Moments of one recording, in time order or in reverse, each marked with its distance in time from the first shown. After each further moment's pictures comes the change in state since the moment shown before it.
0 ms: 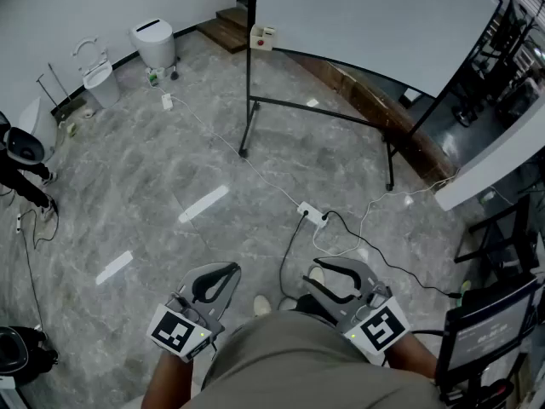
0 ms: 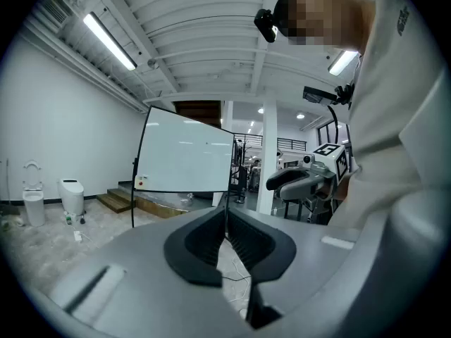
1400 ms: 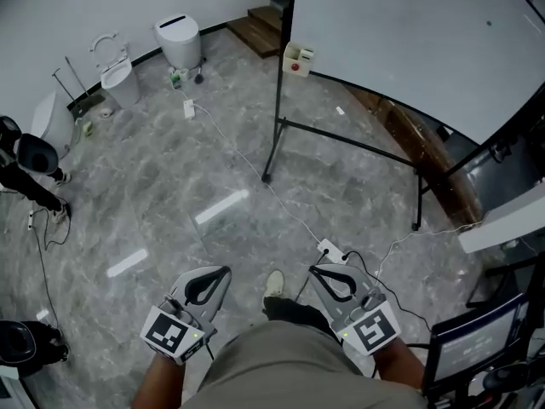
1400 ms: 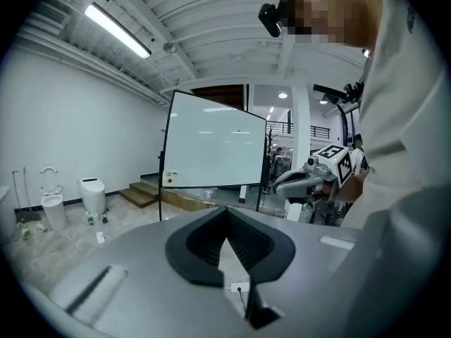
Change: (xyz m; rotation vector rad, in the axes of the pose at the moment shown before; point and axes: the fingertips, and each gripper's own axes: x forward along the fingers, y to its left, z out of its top) left arm 0.129 0.225 0.021 -0.028 0.127 0.152; right arm 0.190 -0.206 -0.009 0.076 -0.026 0.022
